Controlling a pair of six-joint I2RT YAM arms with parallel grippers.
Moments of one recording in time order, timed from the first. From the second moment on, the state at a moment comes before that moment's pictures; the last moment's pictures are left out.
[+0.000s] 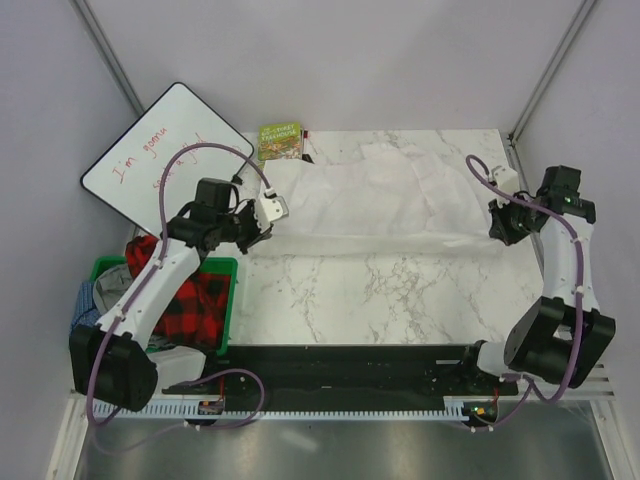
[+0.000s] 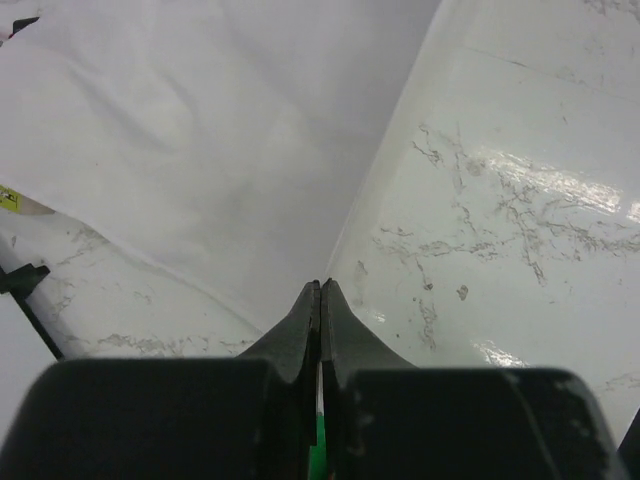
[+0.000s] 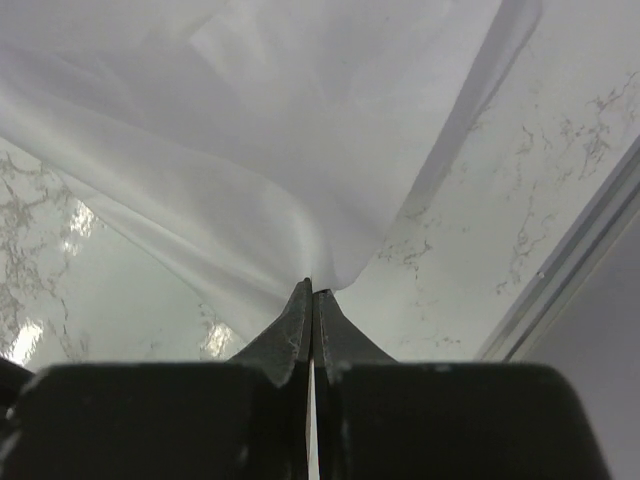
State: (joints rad) left arm -0.27 1.24 1.01 -0.58 0.51 0.78; right arm -0.39 1.38 1.21 -0.90 -0.49 -0.80
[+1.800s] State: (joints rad) left arm -0.32 1.28 0.98 -0.63 0.56 0.61; right arm -0.26 2.24 1.95 -0.79 -0.40 -0.28
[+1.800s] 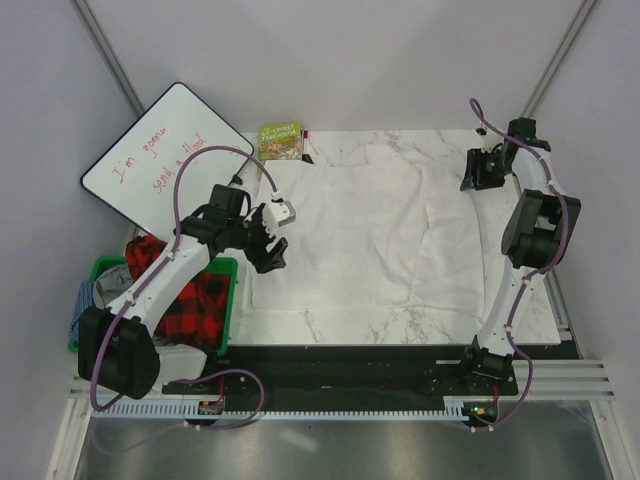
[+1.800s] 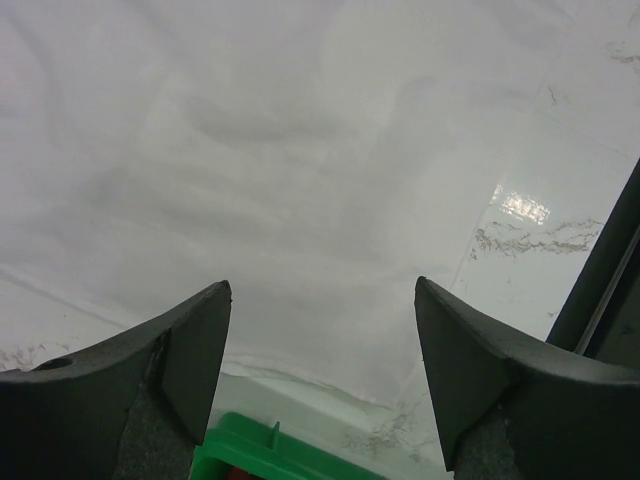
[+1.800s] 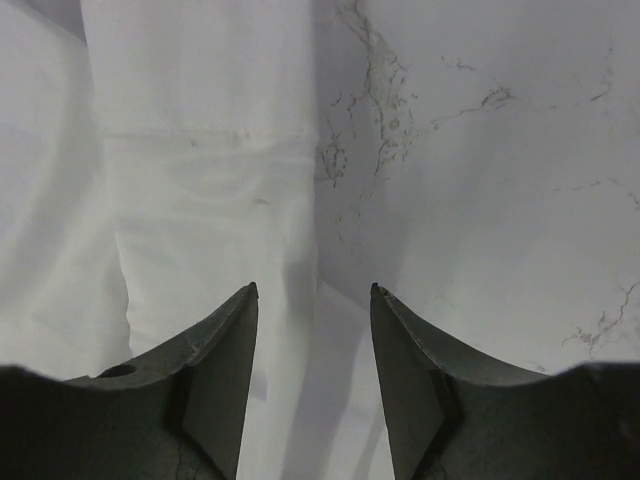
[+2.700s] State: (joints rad) left arm -0.21 1.10 1.00 -0.62 0.54 0.37; right arm 0.47 1.20 1.10 -0.77 -0.86 -0.22
